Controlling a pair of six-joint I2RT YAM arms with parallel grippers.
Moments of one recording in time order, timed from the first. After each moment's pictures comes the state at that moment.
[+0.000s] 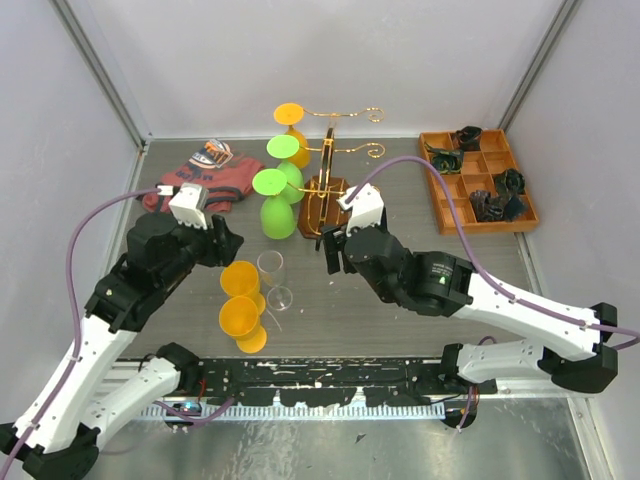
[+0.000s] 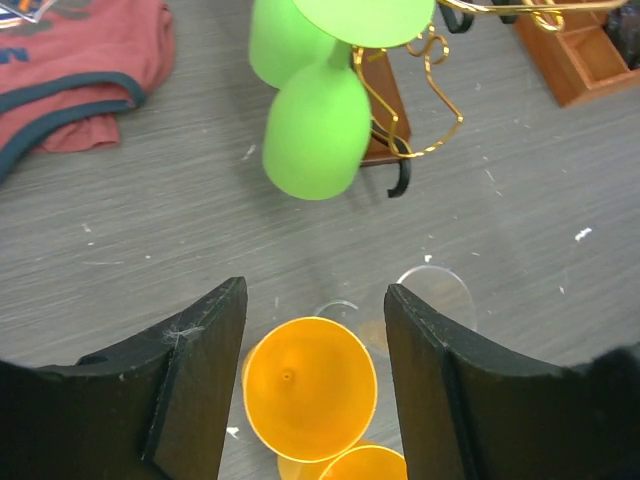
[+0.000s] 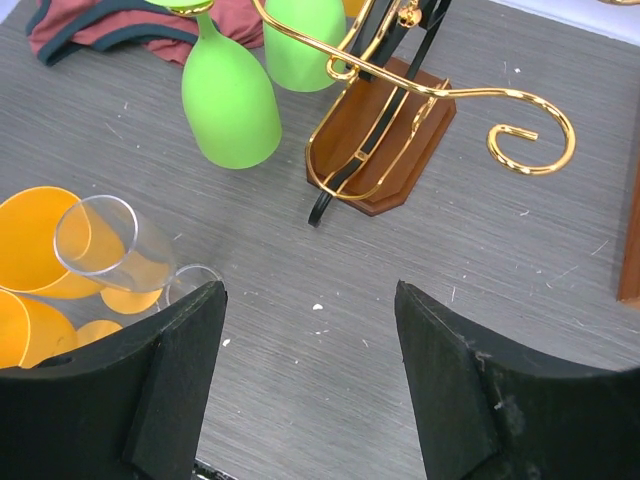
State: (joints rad) left arm -0.52 0.74 0.99 -0.63 -0.07 -0.24; right arm 1.21 1.14 1.27 -0.64 0.72 0.37
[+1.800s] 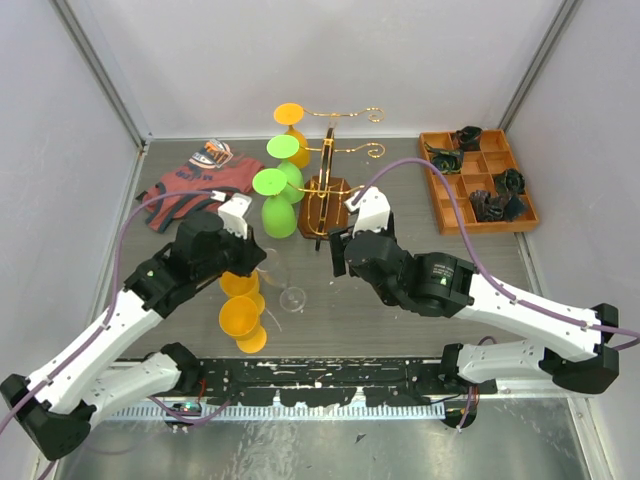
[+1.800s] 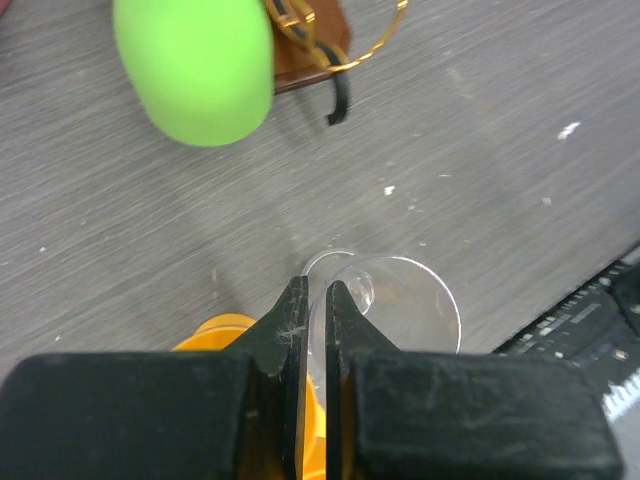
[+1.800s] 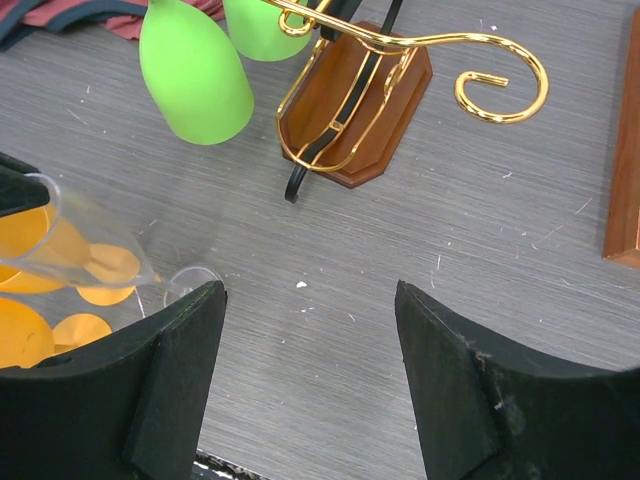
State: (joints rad) left arm -0.69 0.90 0.90 -0.55 -0.03 -0.25; right arm 1.21 1.12 1.26 -0.74 0.76 0.47
